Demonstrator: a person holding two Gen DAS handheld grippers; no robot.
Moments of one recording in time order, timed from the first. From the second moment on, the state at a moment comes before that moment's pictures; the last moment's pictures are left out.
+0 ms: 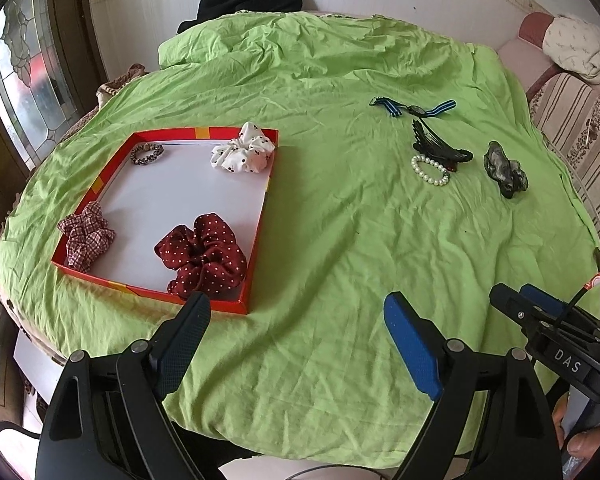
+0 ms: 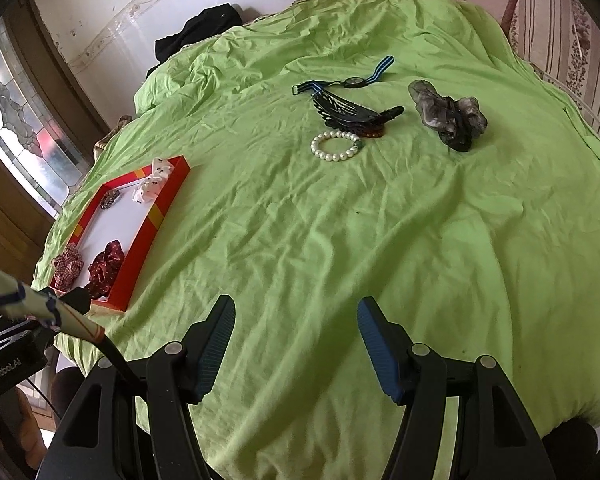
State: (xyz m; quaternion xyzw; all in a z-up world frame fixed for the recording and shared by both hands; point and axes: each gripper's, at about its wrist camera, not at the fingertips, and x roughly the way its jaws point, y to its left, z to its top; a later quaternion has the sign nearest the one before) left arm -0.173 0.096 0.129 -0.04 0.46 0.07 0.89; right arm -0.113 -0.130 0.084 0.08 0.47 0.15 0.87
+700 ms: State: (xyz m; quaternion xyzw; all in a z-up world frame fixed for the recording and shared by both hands) left arm -0.166 0.061 0.120 -0.02 0.47 0.03 0.88; right arm -0.107 -0.171 0.065 0.11 0.48 0.11 0.86
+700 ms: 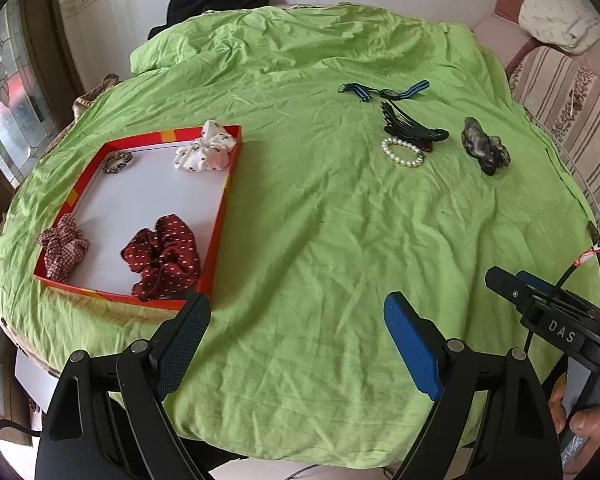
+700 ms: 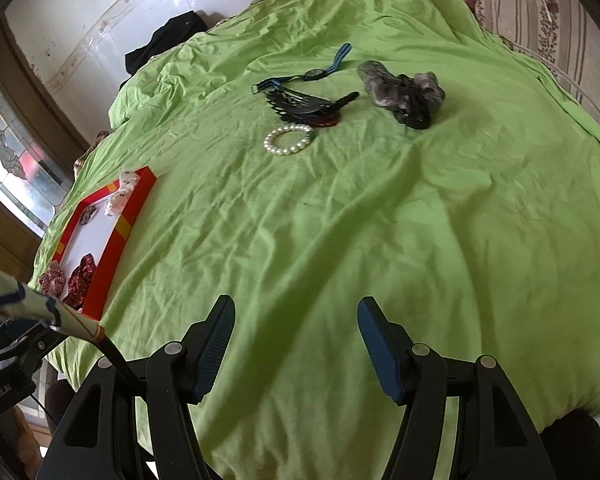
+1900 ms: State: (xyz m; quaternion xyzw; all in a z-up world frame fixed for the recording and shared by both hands) left arm 0.117 -0.007 0.023 -0.08 0.54 -0.09 0.83; right arm 0.085 -0.225 0.055 0.00 0.43 0.07 0.90
